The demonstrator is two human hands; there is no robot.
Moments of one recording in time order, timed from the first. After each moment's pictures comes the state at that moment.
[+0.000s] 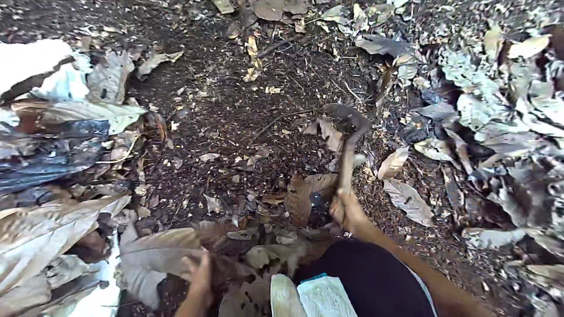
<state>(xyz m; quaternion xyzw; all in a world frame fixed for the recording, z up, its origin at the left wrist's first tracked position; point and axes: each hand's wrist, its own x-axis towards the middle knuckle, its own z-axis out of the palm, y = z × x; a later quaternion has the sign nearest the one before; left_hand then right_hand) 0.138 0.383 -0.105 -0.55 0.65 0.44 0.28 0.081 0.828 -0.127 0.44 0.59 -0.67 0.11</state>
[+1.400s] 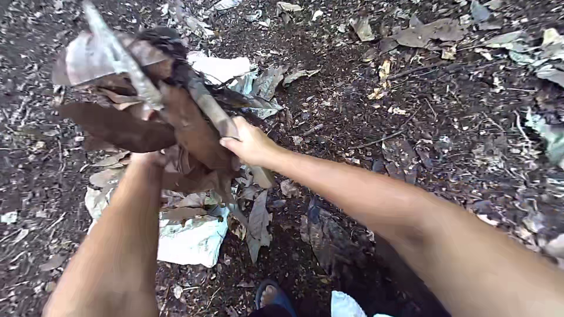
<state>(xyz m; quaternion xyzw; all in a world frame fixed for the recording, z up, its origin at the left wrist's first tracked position) -0.030 0.091 0.130 -0.34 0.73 0.58 -0.13 -0.105 0.327 0.103 -0.25 0.77 -0.52 0.27</state>
